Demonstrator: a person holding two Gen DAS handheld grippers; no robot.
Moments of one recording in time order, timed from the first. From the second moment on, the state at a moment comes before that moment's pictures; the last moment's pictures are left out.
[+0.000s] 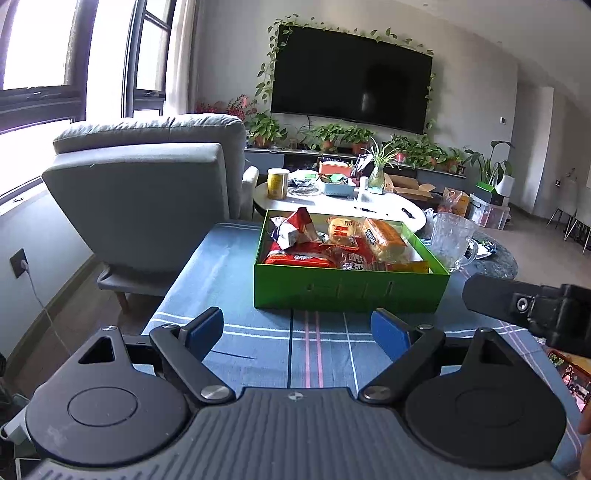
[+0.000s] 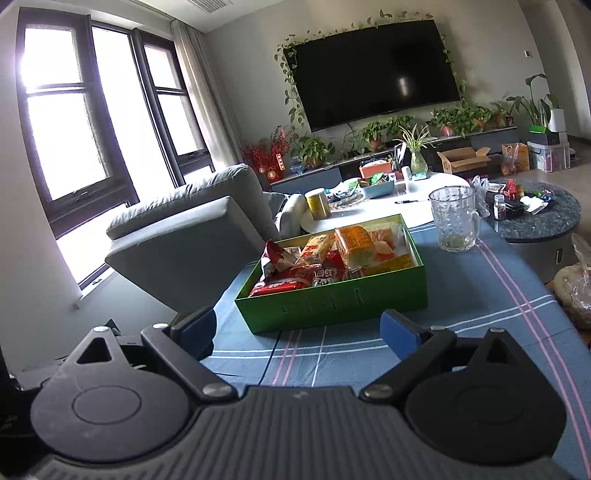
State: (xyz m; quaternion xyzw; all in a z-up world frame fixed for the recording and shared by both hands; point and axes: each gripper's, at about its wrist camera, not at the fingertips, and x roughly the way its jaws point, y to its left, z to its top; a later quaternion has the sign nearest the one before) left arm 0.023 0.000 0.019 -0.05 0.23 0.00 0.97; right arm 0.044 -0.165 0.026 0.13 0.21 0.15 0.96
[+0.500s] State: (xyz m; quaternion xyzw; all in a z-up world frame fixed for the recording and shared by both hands) left arm 0.026 0.001 0.011 -0.04 0.23 0.00 0.97; right arm 0.046 -0.162 0.019 0.13 0.23 0.15 0.95
